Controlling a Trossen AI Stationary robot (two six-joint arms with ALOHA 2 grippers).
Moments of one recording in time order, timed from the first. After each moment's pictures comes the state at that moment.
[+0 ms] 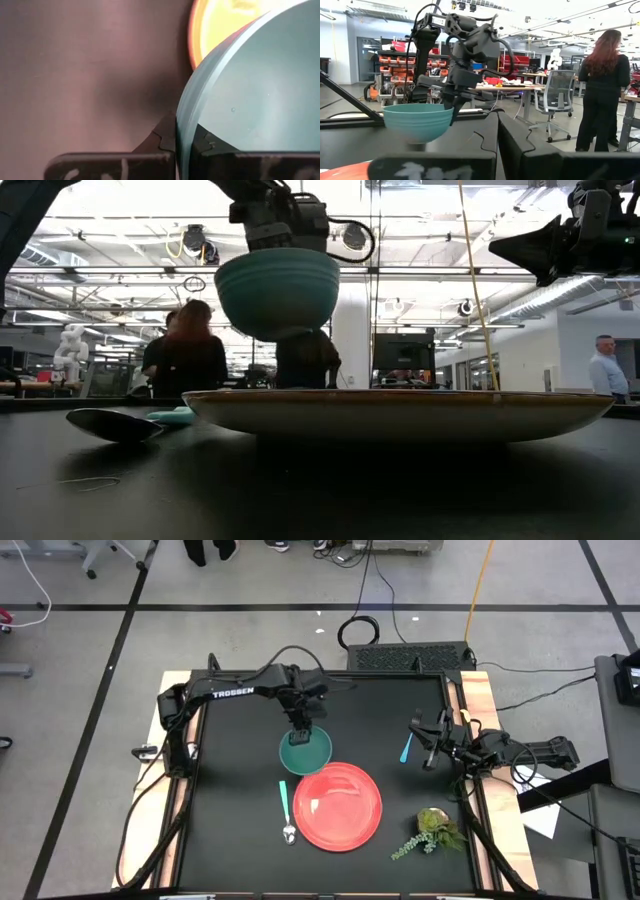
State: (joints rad) left arm 0.33 1.90 1.66 -1.08 0.34 0.28; right arm 0.07 0.02 0.02 0.24 0.42 -0.14
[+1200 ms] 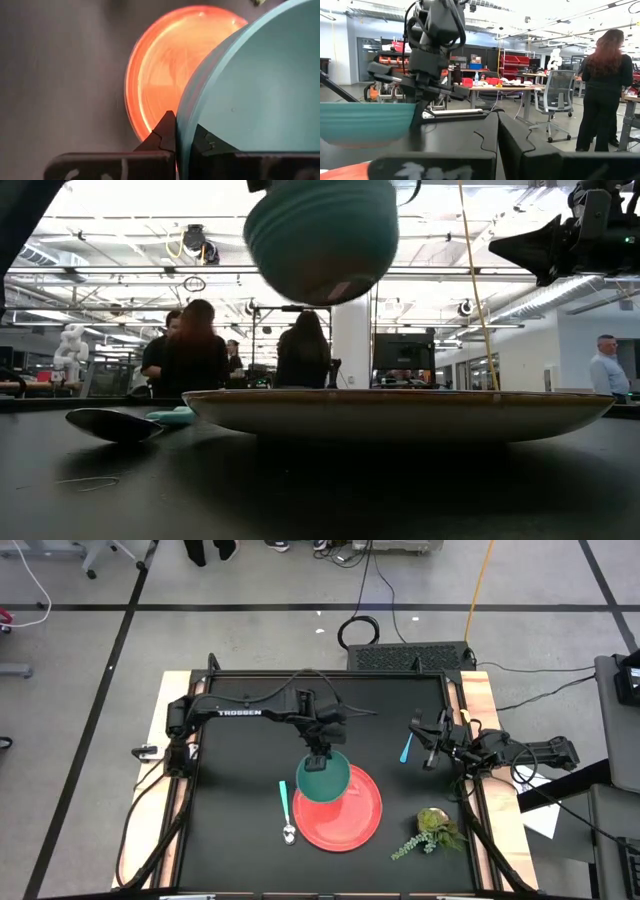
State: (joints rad) left arm 0.13 1.97 1.82 -0.99 0.34 0.15; right arm 0.07 0.02 0.02 0.24 0.42 -0.14
